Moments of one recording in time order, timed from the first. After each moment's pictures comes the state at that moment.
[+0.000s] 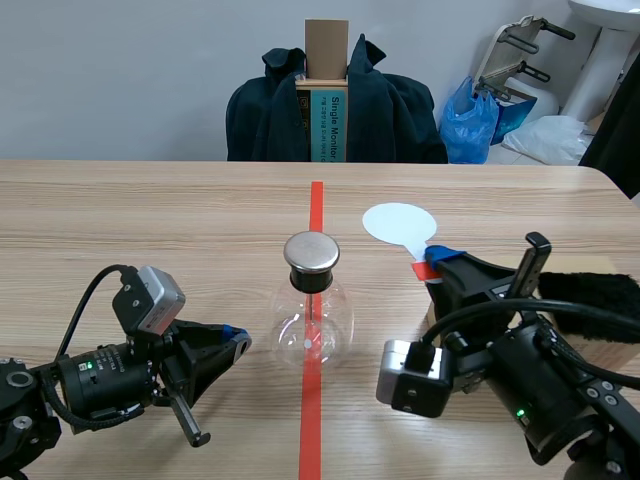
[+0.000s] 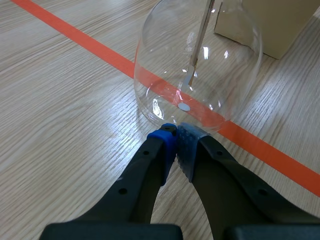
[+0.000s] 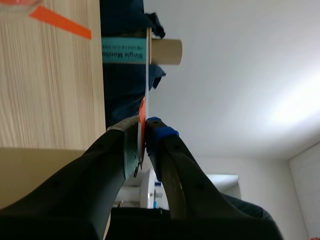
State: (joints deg) left arm -0.6 -26.7 30.0 58.8 -5.2 -32.5 -30.5; right arm -22.3 20.5 -15.9 87.8 -76.4 -28.4 9.6
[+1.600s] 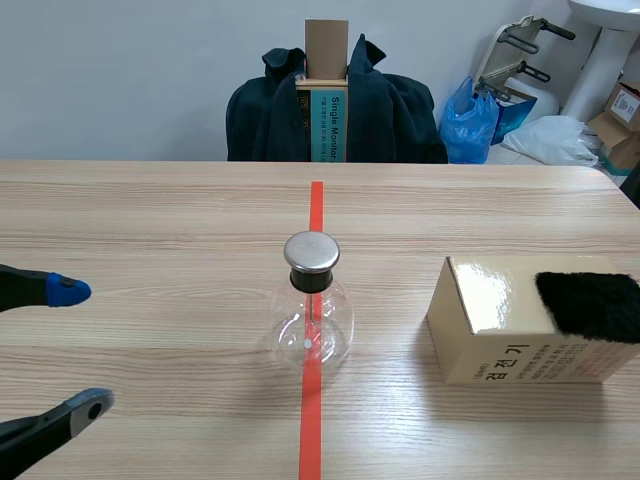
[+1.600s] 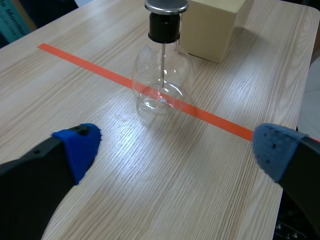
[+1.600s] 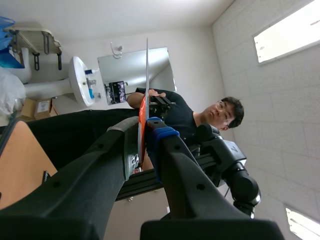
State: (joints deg) left arm 32.2 -52.4 3.5 90.8 -11.1 -42.5 -35.8; right arm -52.7 20.5 24.4 114.4 -51.5 -38.3 11.8
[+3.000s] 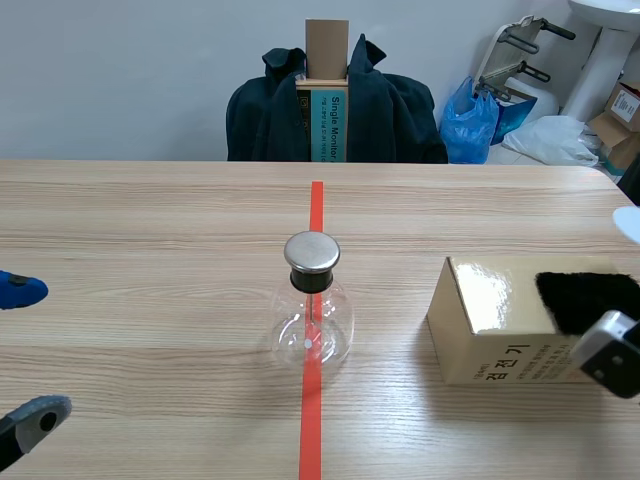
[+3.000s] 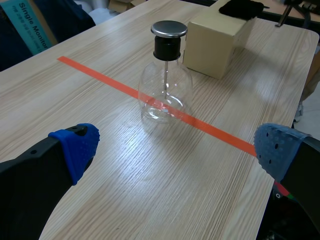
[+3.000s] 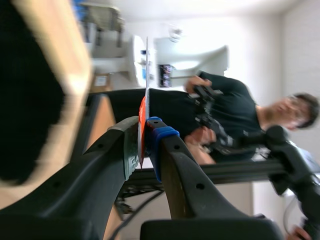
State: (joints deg) left arm 43.6 -51.5 -5.9 95.6 -11.0 -42.5 -41.0; right arm -27.6 12.9 14.6 78.7 -65.4 -36.3 15.5
